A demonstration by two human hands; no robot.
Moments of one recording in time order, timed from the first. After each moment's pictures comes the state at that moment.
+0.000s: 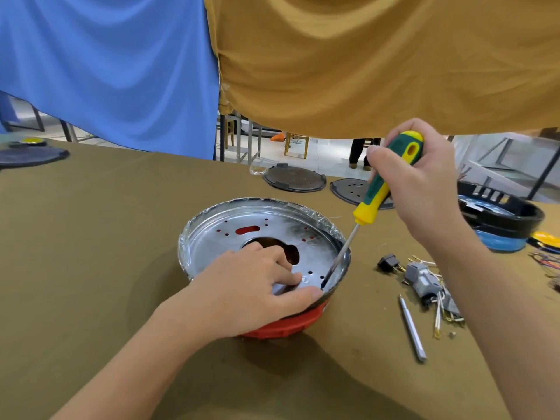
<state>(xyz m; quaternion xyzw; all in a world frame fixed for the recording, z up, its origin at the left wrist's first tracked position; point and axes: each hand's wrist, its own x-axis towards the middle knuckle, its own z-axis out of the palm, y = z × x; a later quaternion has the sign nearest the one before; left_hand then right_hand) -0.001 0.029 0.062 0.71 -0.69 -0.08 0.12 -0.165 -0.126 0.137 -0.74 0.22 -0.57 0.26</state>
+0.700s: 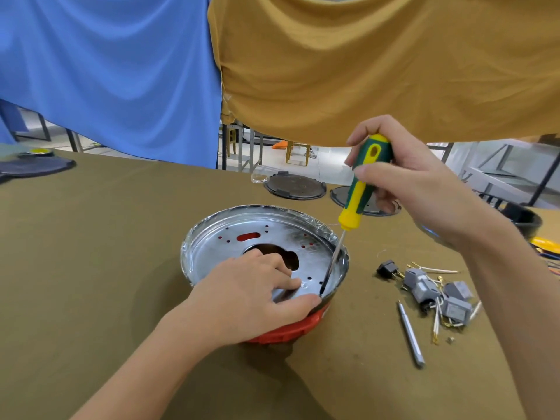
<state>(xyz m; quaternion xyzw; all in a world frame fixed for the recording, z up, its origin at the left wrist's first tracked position) -0.005 0.031 0.058 0.72 -0.68 -0.05 0.14 -0.181 -0.107 0.164 -0.85 0.15 -0.37 0.35</state>
